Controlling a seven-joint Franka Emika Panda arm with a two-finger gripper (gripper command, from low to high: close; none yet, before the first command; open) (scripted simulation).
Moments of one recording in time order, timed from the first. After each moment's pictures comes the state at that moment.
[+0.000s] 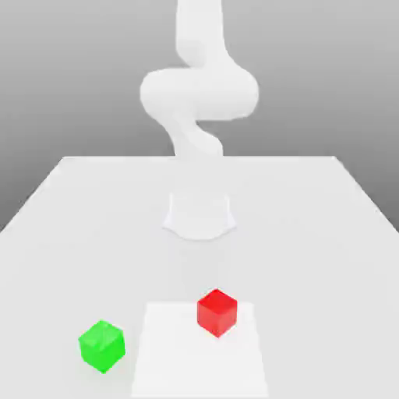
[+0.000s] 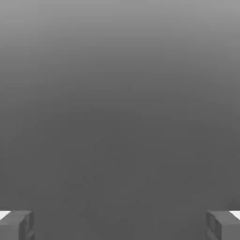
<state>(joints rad) -0.03 -0.73 0.04 -2.36 0.00 2.35 0.88</state>
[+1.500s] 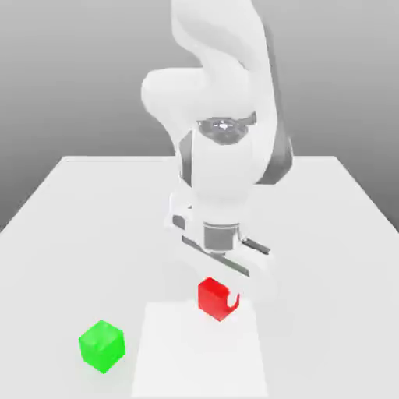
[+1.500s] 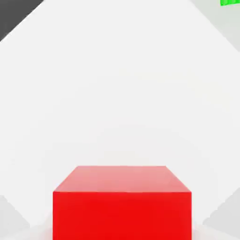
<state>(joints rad) -0.10 -0.03 0.20 -2.86 0.02 2.83 1.62</state>
